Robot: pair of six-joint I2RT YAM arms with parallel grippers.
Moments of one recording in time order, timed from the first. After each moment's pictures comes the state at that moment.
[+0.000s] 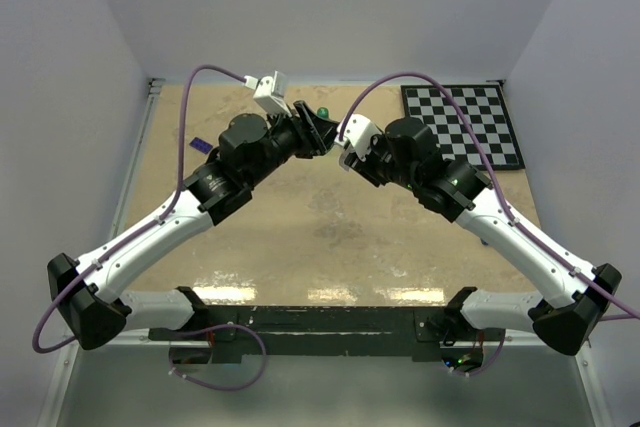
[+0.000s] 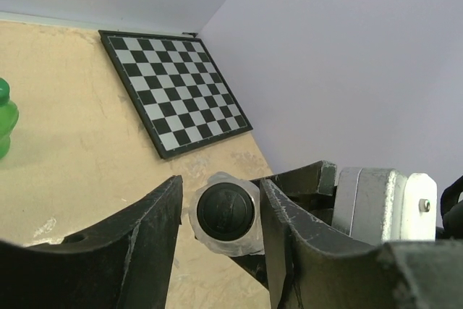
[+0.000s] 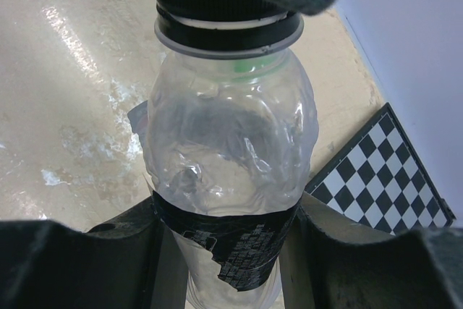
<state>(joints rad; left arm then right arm) -0.79 1.25 1.22 -0.01 -0.09 -0.69 0.75 1.21 1.29 -0.59 0.11 -0.44</state>
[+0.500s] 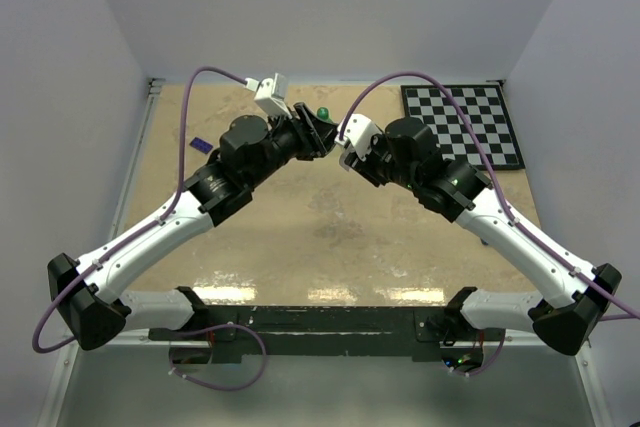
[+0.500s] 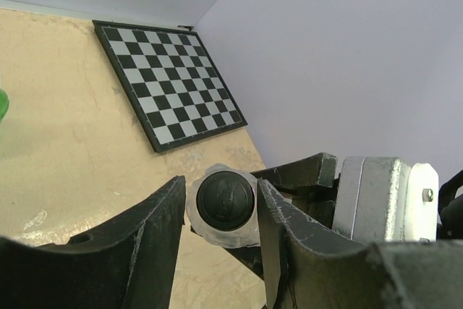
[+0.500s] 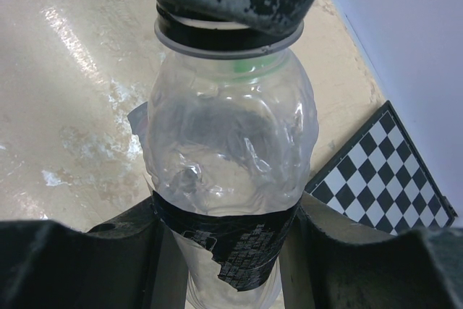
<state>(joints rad) -0.79 1.24 1.20 -0.01 -0.08 -0.72 0.75 1.21 1.29 -0.59 0.11 -0.44</state>
